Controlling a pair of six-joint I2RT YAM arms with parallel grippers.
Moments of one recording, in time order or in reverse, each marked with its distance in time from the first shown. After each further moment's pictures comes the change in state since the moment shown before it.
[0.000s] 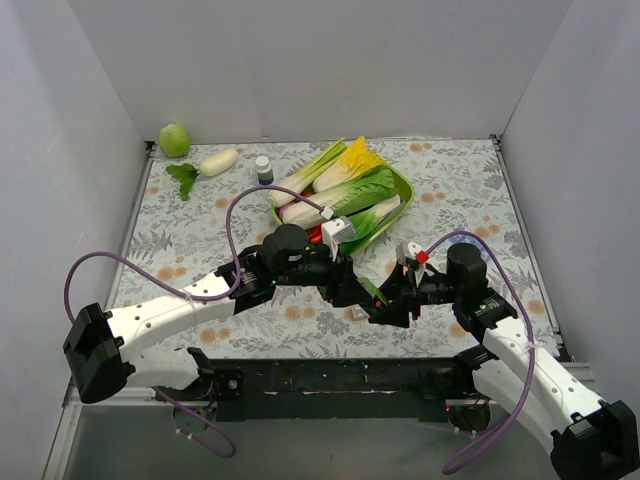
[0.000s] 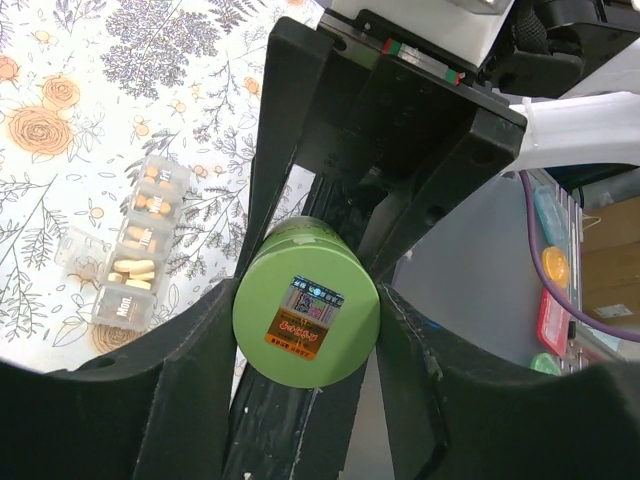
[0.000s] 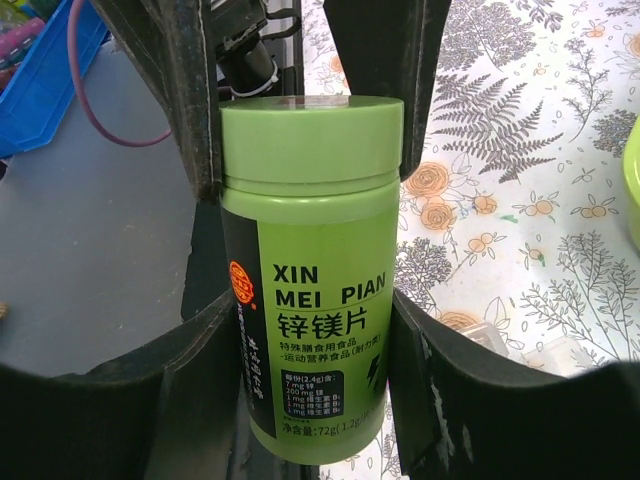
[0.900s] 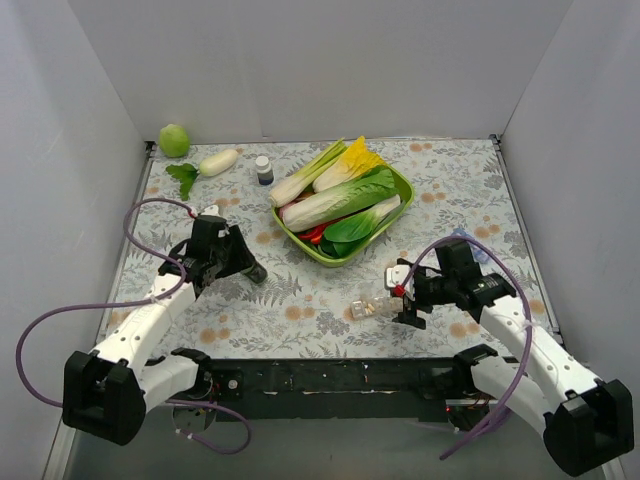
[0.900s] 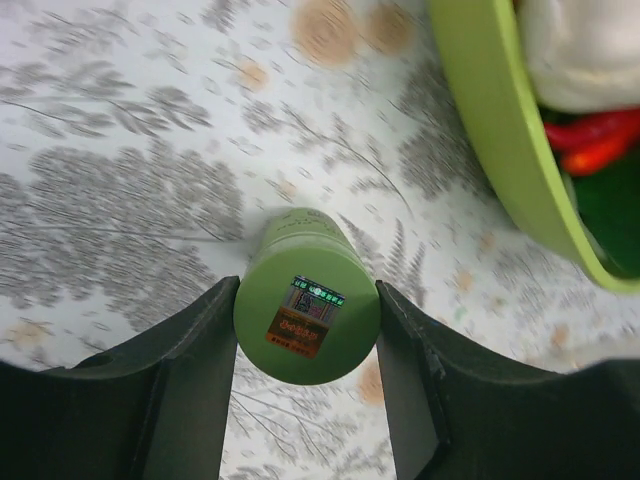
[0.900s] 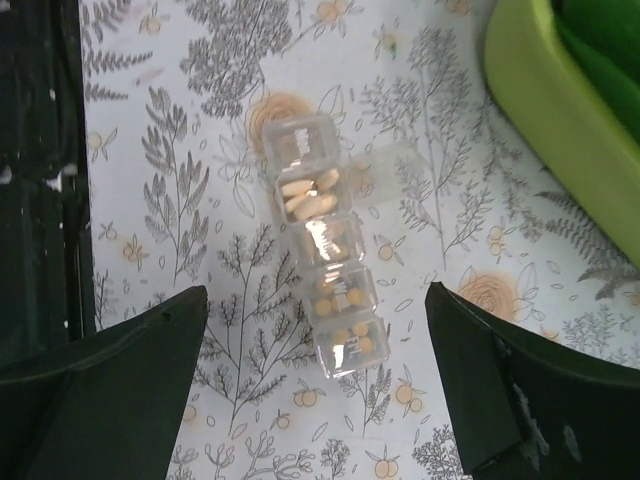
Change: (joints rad) left arm 0.639 -0.177 -0.199 -0.457 -0.467 -0.148; right arm -0.032 0.107 0.150 -0.592 0.412 -0.934
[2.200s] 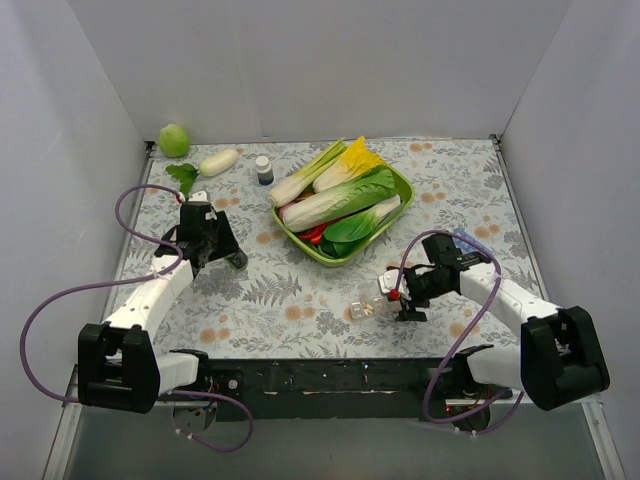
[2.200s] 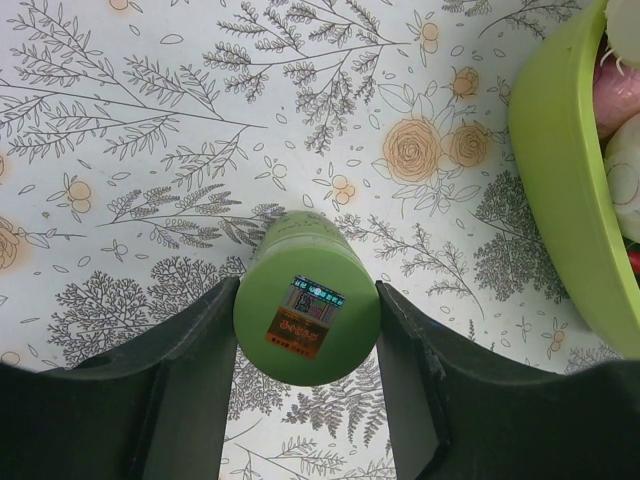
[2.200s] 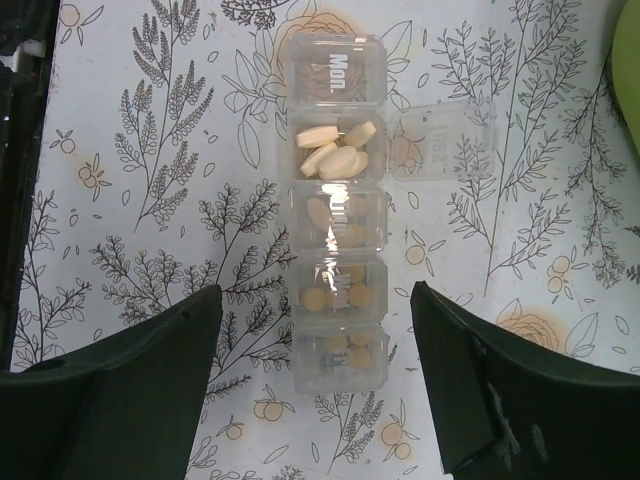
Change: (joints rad) left arm 0.215 0.167 0.055 0.127 -0.050 0.182; right arm -0.067 0.399 0.058 -0.075 -0.037 -0.479
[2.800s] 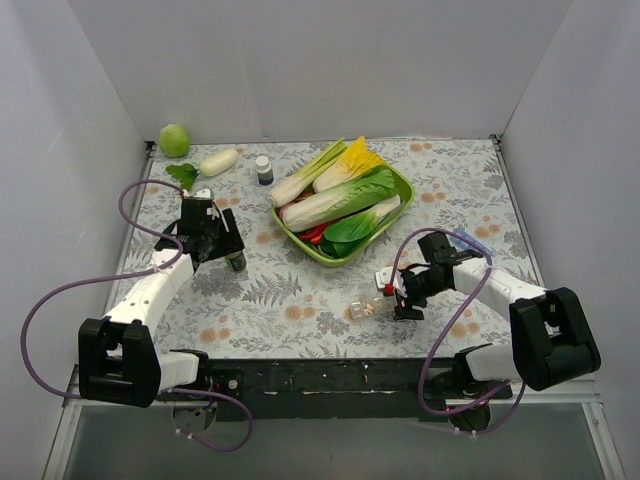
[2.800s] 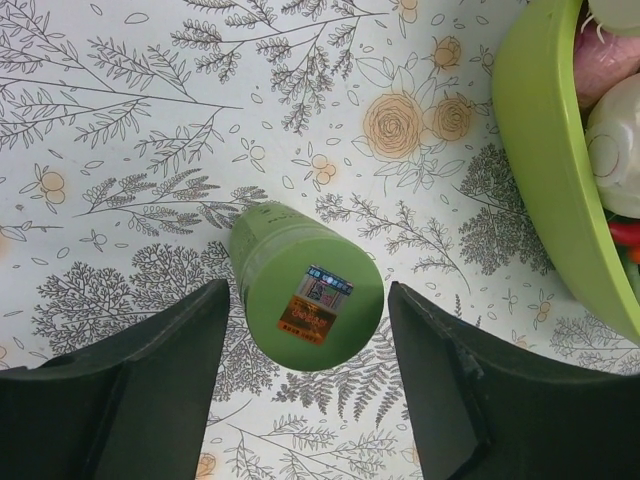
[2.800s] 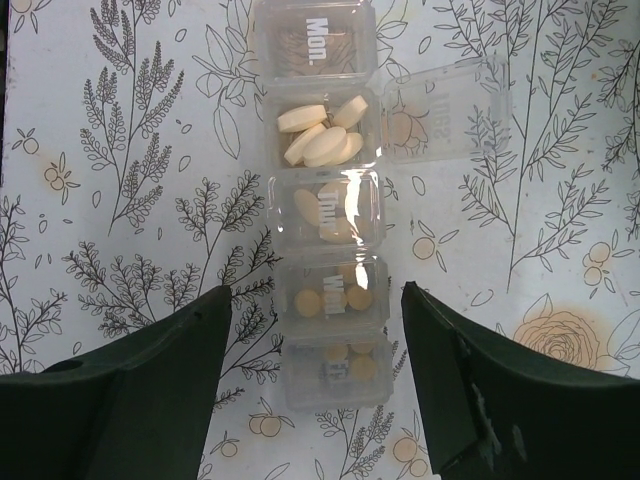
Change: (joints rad) left arm 0.000 0.031 0.055 -0.071 0.054 0.015; right arm 0.000 0.100 -0.006 0.077 0.025 0.073
